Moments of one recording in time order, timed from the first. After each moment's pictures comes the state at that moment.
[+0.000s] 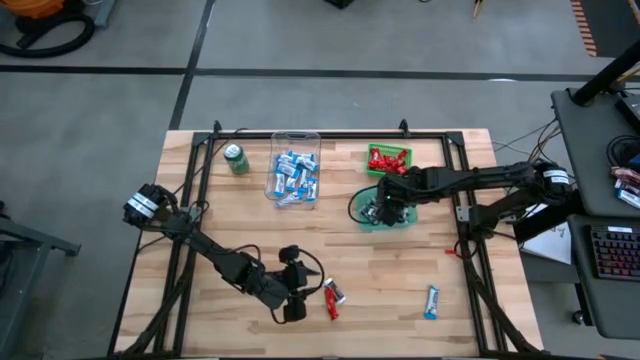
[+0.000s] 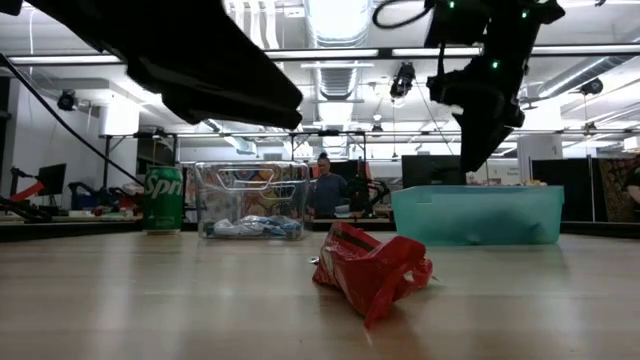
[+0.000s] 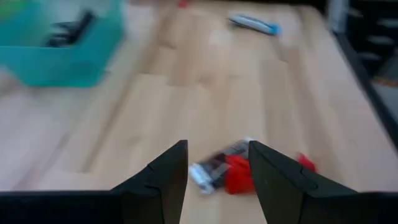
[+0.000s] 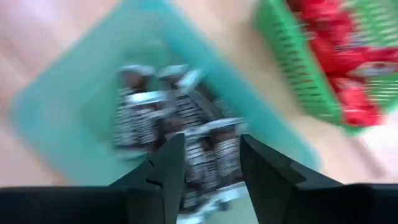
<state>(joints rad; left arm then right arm) -0.58 1.76 0.92 0.24 -0.59 -0.43 -0.12 1.36 0.93 -0.85 0.27 0.52</state>
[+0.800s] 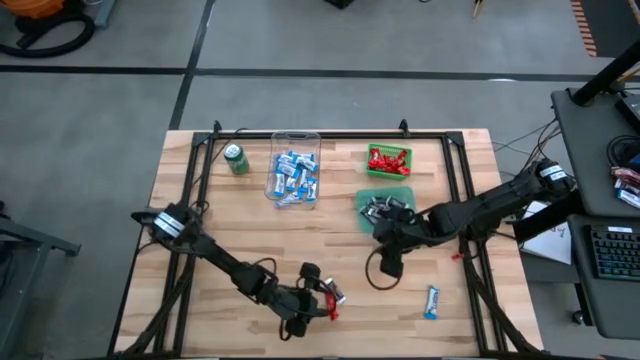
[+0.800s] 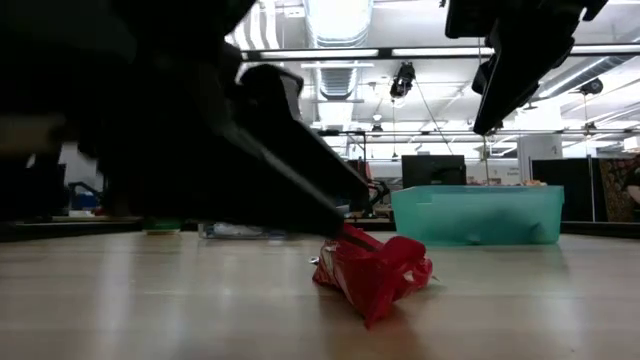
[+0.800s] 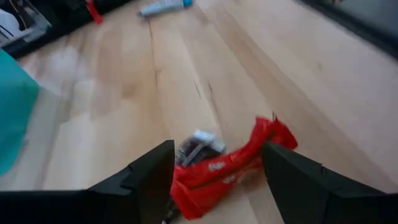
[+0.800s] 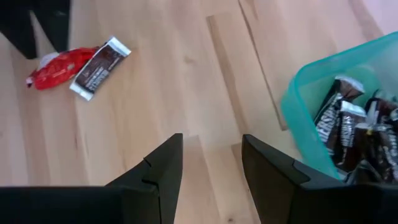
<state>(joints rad) -0.59 2.01 0.99 0.47 -0.43 0.09 0.31 1.36 0.95 -0.64 0.16 0.54</state>
